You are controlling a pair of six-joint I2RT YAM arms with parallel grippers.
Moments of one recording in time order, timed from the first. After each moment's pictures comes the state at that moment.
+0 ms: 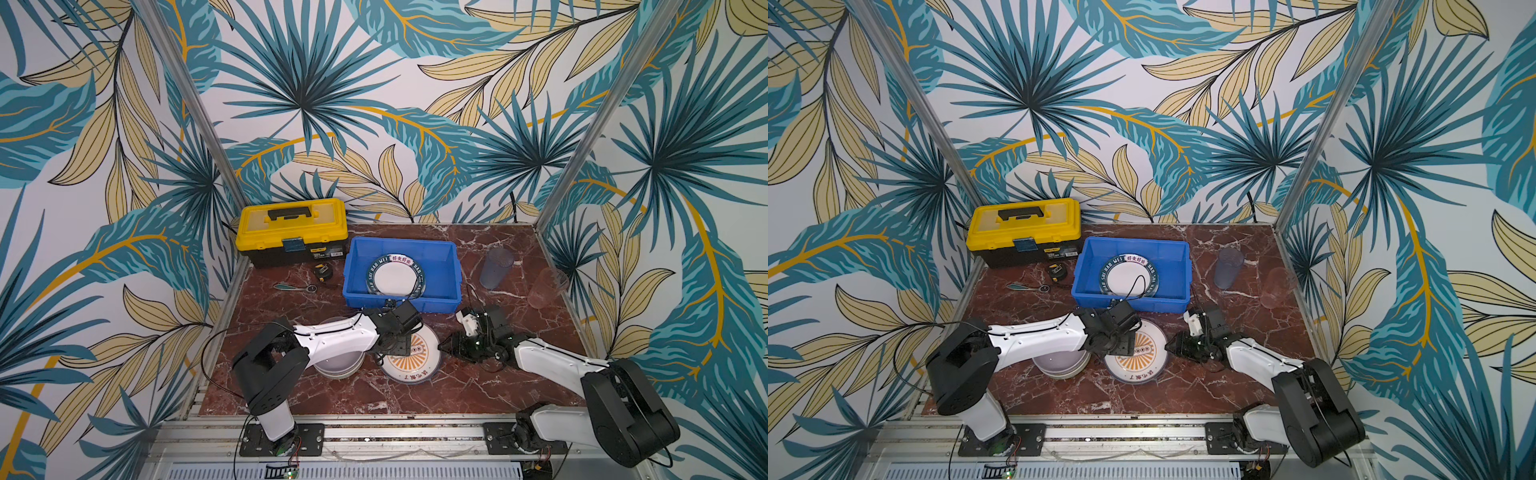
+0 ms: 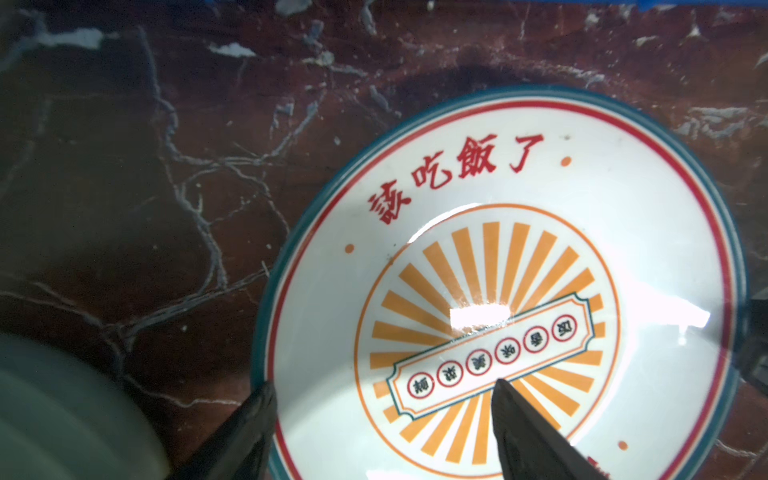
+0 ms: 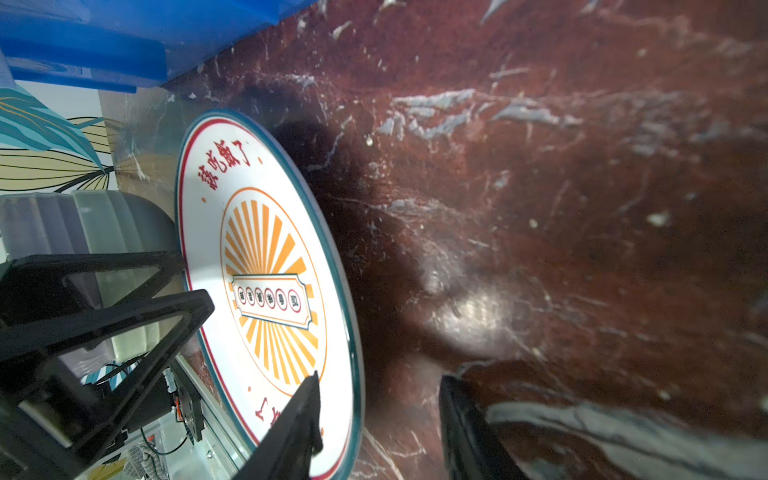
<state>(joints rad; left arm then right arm) -0.93 1.71 1.09 -0.66 -0.16 -0.86 0.33 1.31 0.45 -0.14 -0.50 0.61</state>
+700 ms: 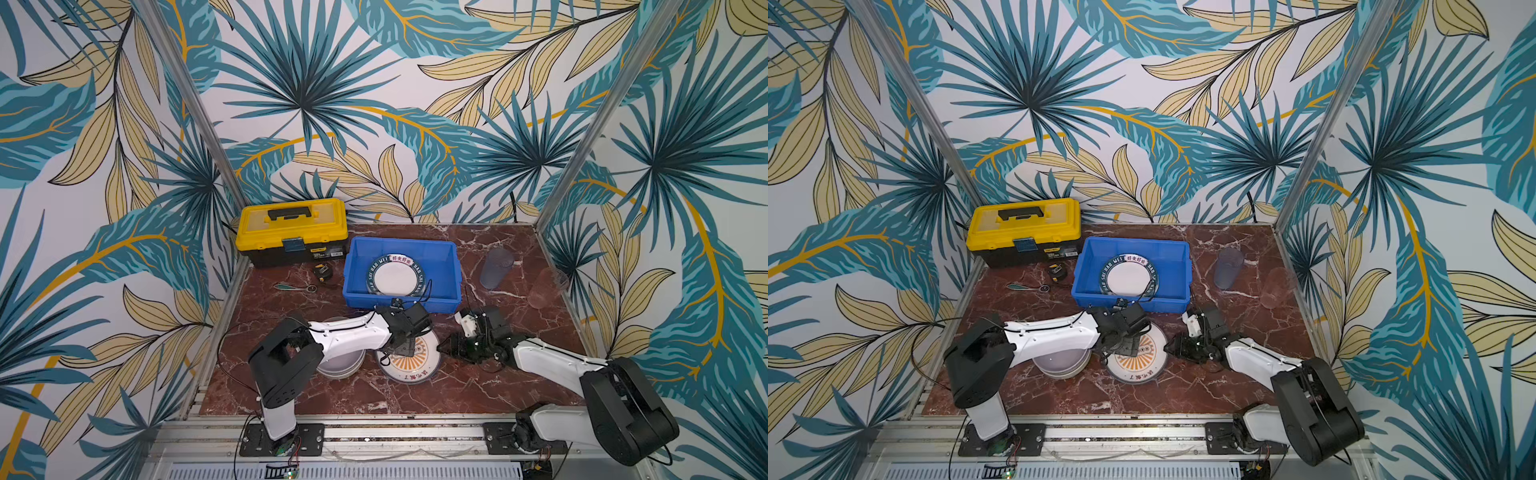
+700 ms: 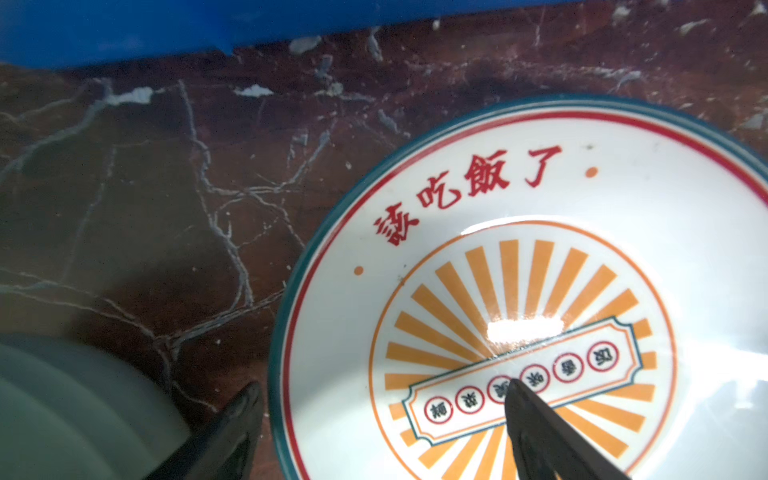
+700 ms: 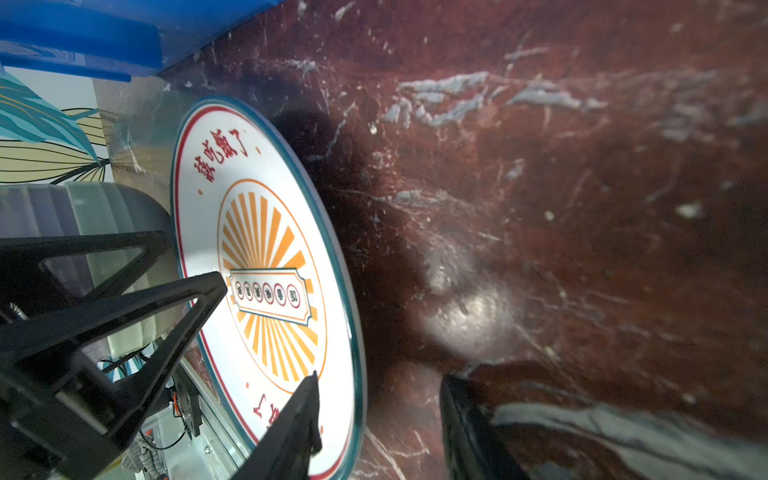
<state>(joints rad) -0.96 1.80 1.19 -0.76 -0.27 -0.83 0.35 1.32 0.45 -0.14 -0.50 0.61</state>
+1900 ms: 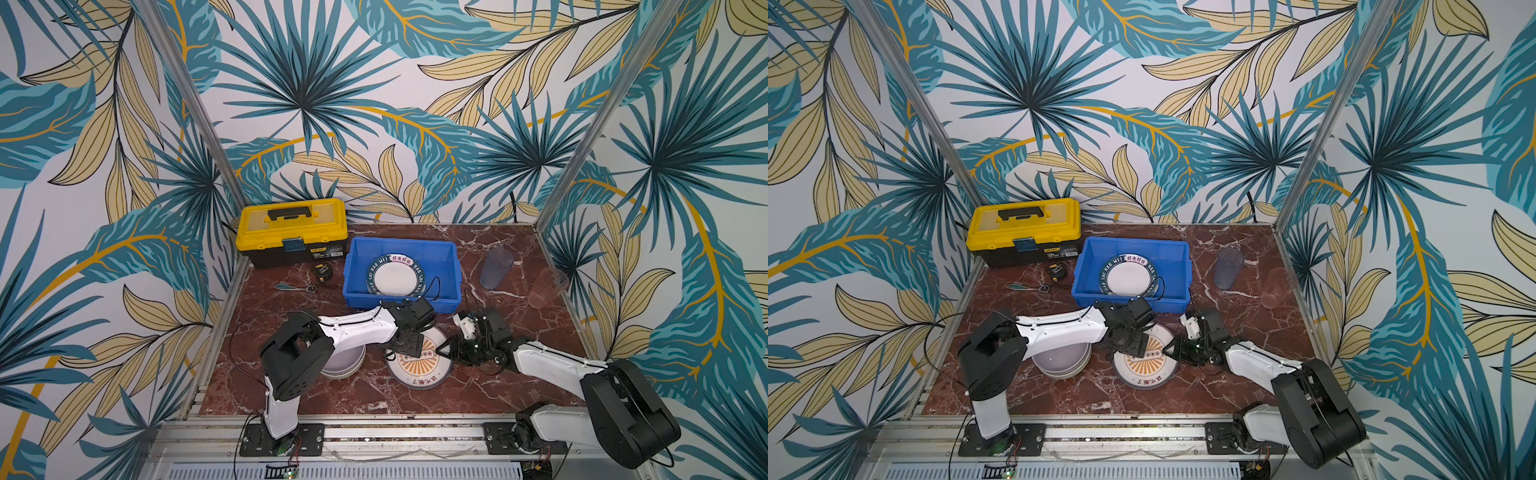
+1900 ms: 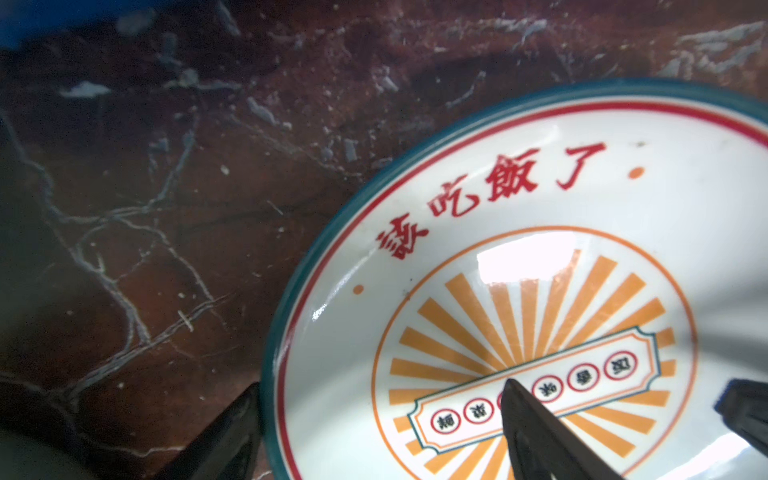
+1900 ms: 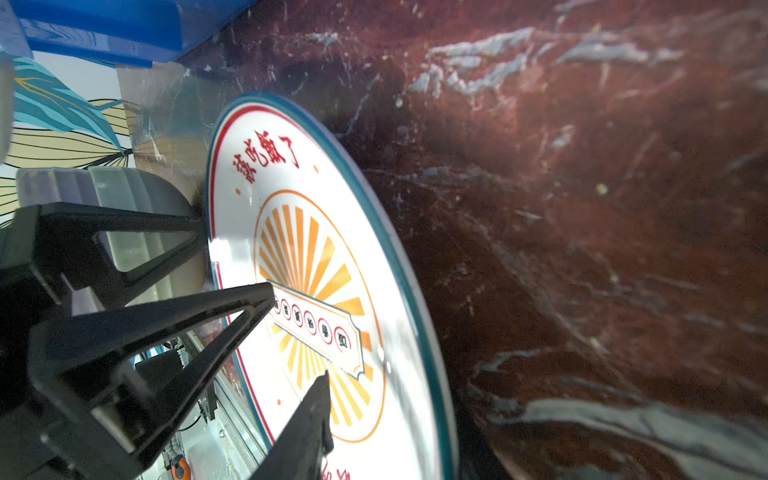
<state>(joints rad) -0.95 1.87 1.27 -0.76 -0.11 -0.73 0.36 1.30 0.42 -0.09 -0.55 0.64</state>
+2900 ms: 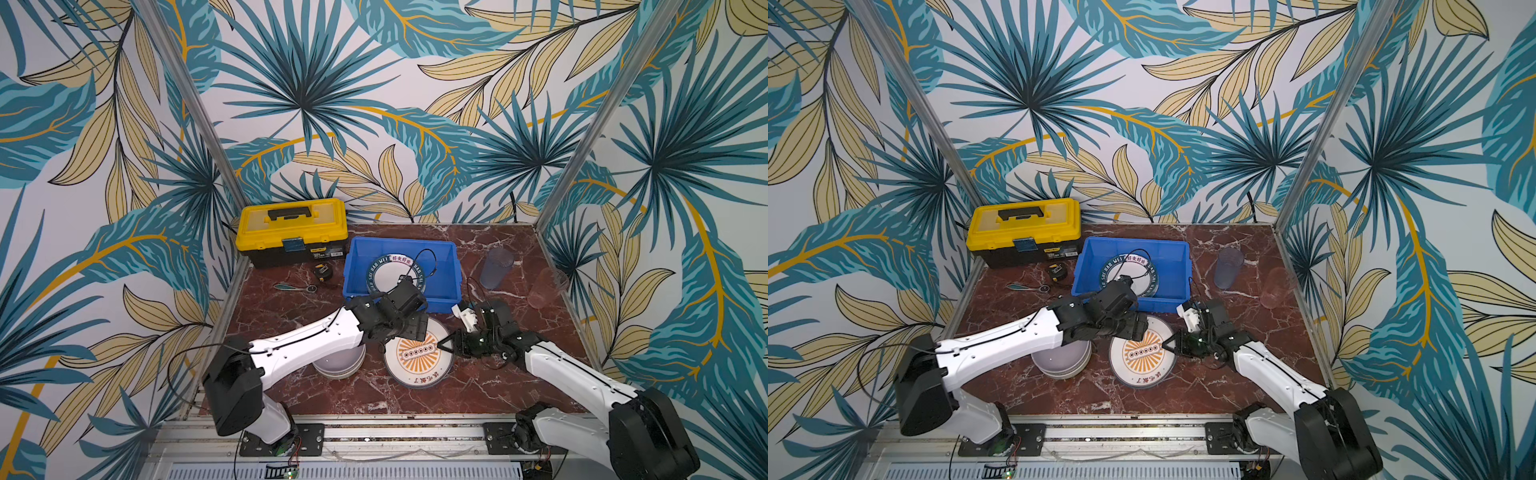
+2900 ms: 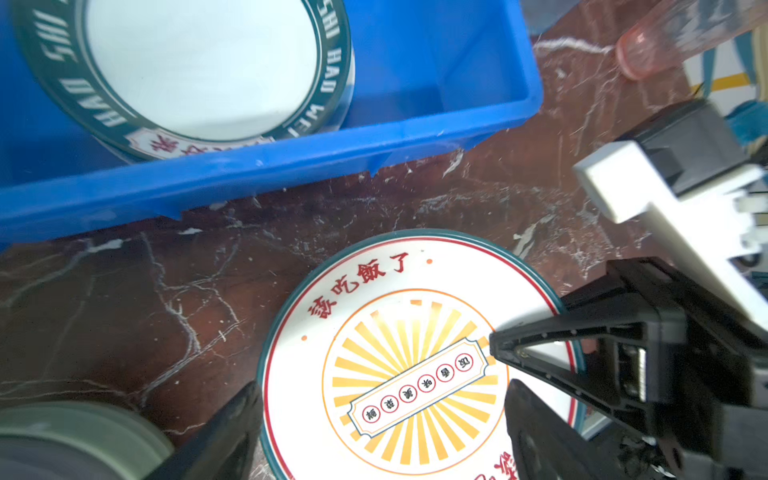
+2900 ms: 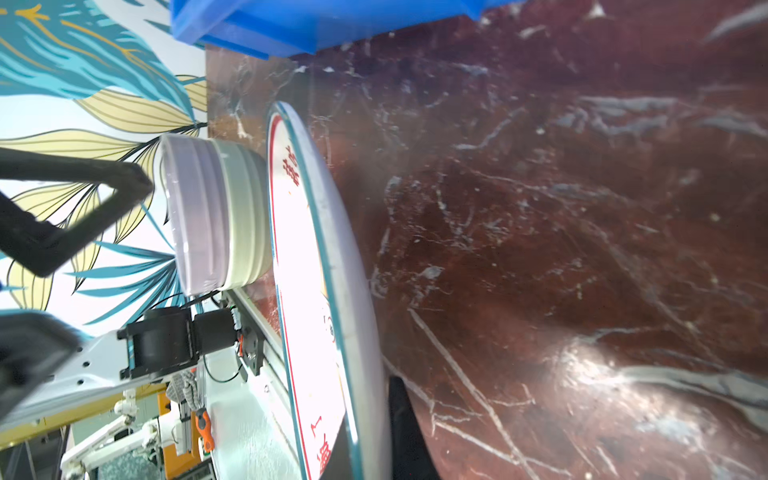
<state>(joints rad) -0.94 1.49 1.22 -0.67 -0.12 -0.68 0.36 1.14 0.54 -0.30 -0.64 0.55</state>
